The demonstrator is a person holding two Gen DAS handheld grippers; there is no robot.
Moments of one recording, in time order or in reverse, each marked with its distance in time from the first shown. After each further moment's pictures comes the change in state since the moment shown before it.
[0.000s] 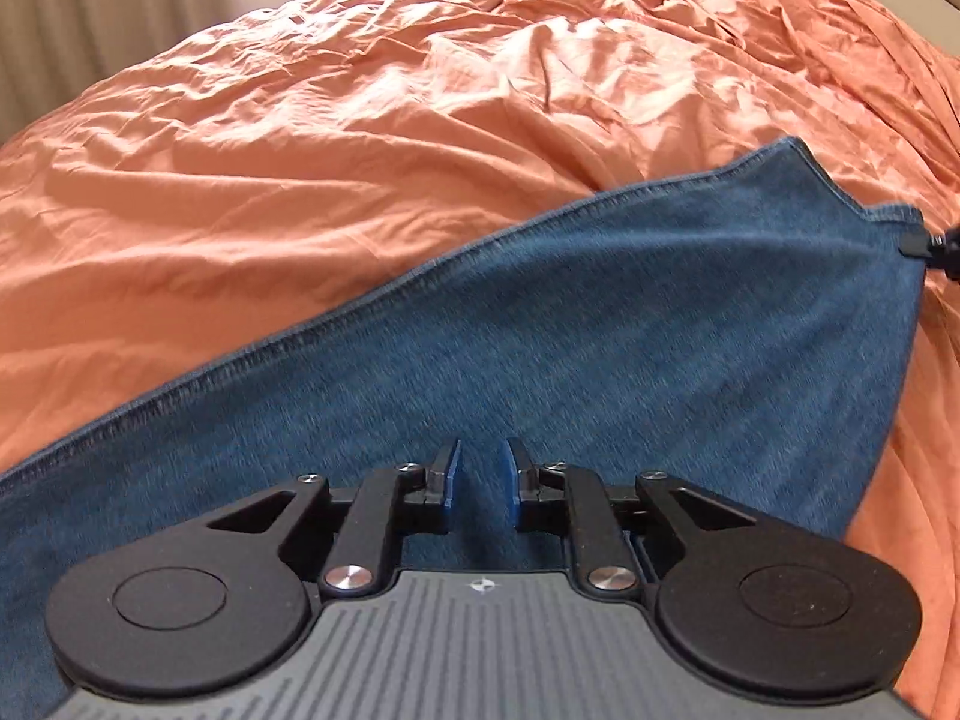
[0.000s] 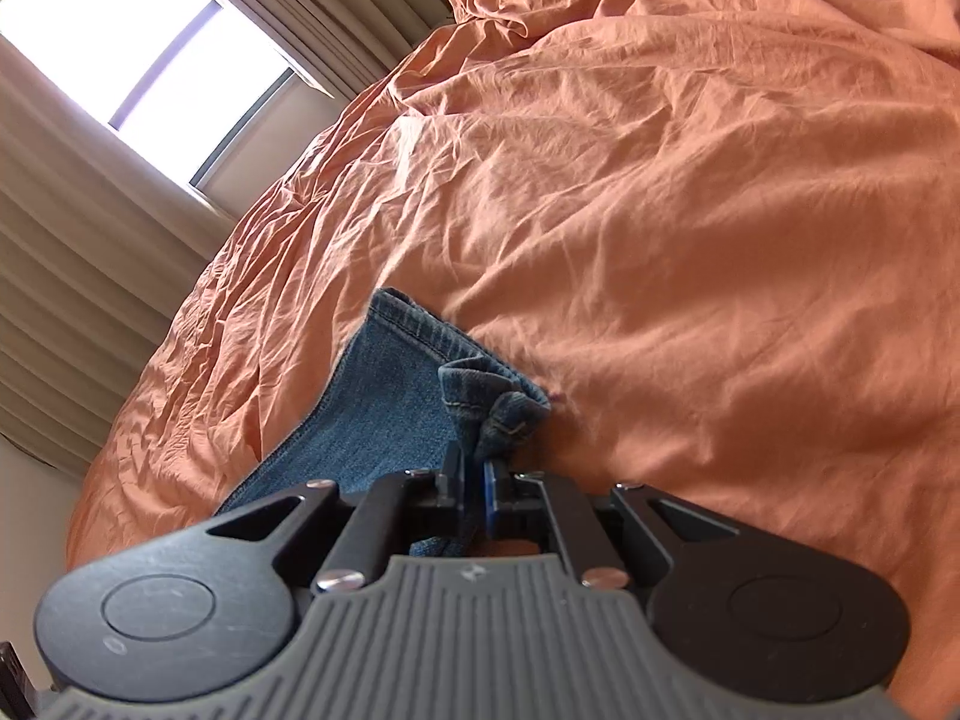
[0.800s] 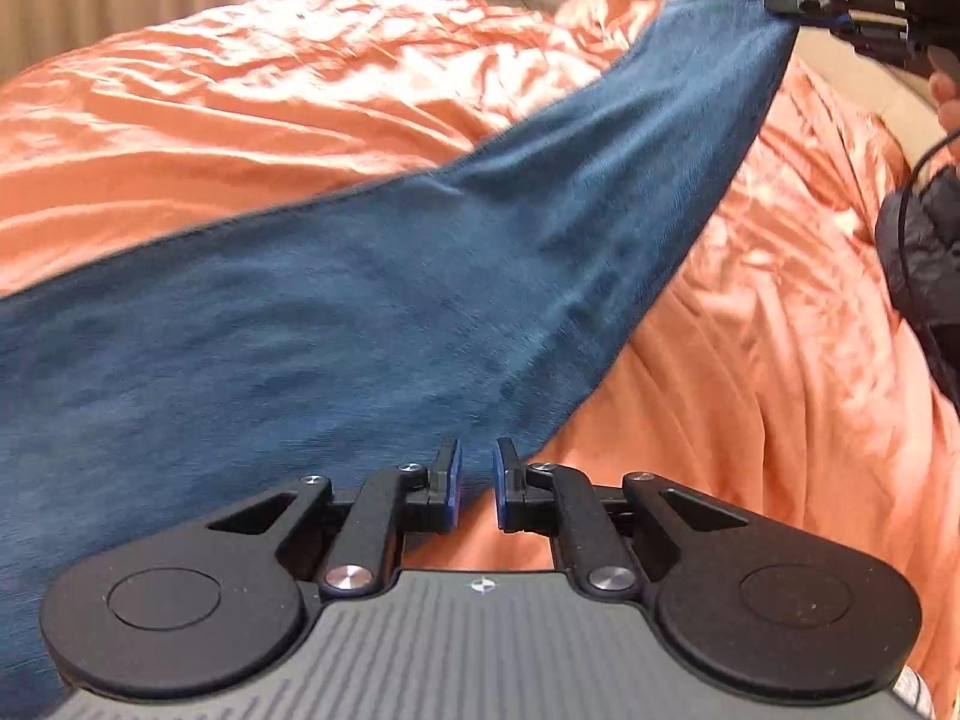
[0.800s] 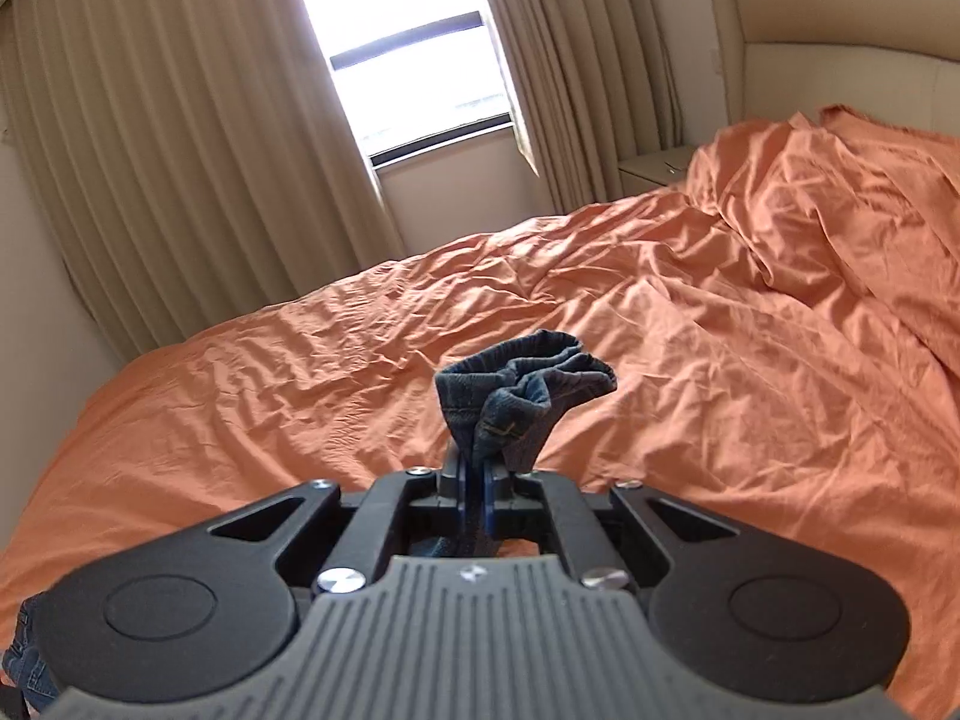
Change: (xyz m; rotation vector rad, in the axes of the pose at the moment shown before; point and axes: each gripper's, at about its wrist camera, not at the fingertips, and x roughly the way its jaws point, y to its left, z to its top) left arm -0.133 0.012 -0.096 -0.123 -0.077 -0.163; right arm -0.128 0.248 -0.012 -0.543 -0.145 0.092
